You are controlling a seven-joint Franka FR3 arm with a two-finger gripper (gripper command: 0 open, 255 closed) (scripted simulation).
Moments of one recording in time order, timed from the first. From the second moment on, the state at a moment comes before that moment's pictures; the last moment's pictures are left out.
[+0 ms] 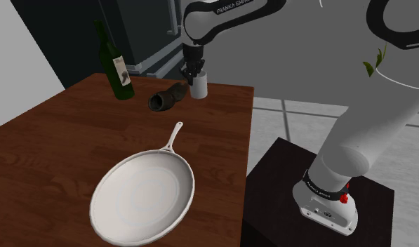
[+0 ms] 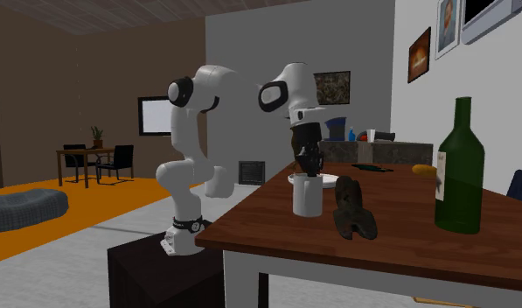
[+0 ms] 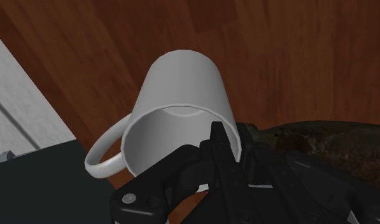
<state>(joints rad) -0.01 -0.08 0.14 -1.99 -0.03 2.10 0.06</state>
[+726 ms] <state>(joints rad) -0.01 -0.09 0.13 -1.86 -0.03 1.96 0.05</state>
